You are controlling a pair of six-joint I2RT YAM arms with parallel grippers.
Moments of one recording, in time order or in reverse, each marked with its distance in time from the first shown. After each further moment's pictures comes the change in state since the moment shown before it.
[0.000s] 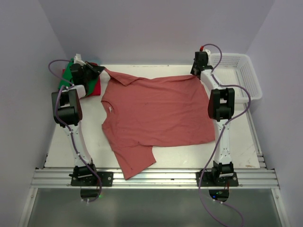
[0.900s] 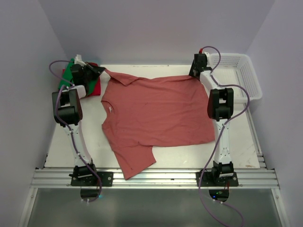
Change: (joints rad) left arm 0.000 0.012 0.004 0.001 0.007 -0.008; right arm 0.000 0.019 -0.005 -0.008 0.001 0.000
